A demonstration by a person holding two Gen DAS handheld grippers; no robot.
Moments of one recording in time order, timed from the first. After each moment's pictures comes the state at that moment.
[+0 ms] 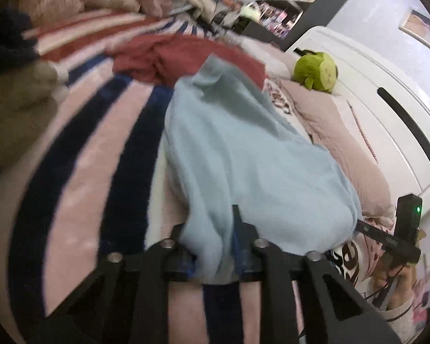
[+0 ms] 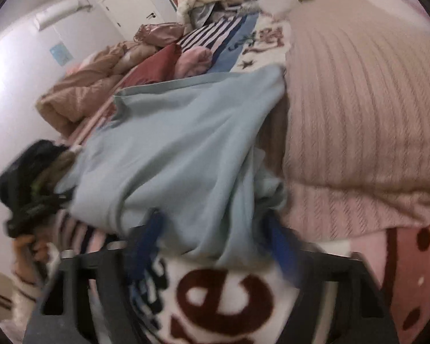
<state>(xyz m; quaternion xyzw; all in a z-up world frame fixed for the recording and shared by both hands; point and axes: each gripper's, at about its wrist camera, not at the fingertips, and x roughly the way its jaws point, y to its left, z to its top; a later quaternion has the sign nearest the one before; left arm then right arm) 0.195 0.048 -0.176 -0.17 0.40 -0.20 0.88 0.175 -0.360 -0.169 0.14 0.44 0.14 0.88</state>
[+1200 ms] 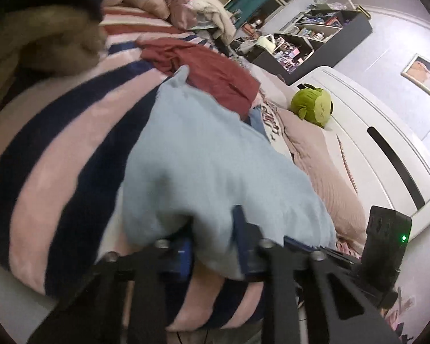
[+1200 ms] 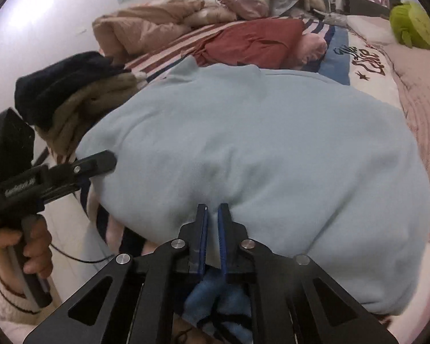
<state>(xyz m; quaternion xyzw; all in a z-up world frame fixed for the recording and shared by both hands) 0.133 0.036 -0.182 -0.28 0.36 -0.16 0.87 0.147 -0.219 -0.171 0.01 0.44 0.27 0.86</state>
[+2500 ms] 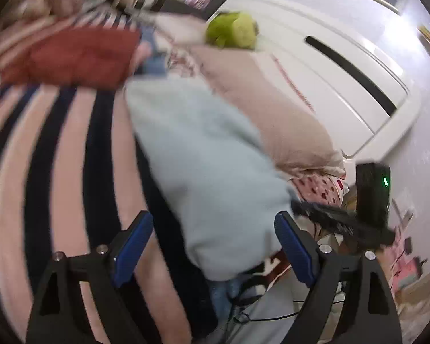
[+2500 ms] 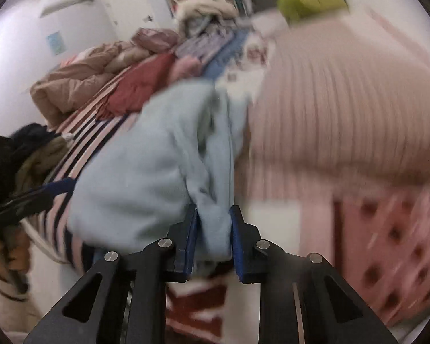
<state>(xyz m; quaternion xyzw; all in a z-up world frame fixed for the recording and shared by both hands) 0.190 -0.081 -0.177 -0.14 0.43 -0.36 0.81 0.122 -0.375 -0.178 0.14 0.44 0.13 0.88</state>
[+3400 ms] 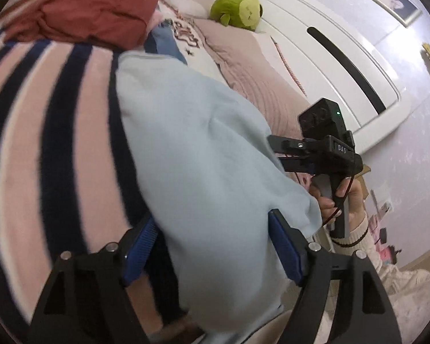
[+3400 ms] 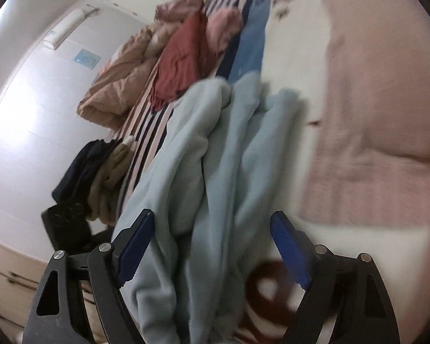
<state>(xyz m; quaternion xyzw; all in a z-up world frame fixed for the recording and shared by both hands) 0.190 -0.028 -0.195 -0.17 0.49 -0.40 0.76 0.230 -0.341 -0.204 0.29 0.52 0.30 0.74</state>
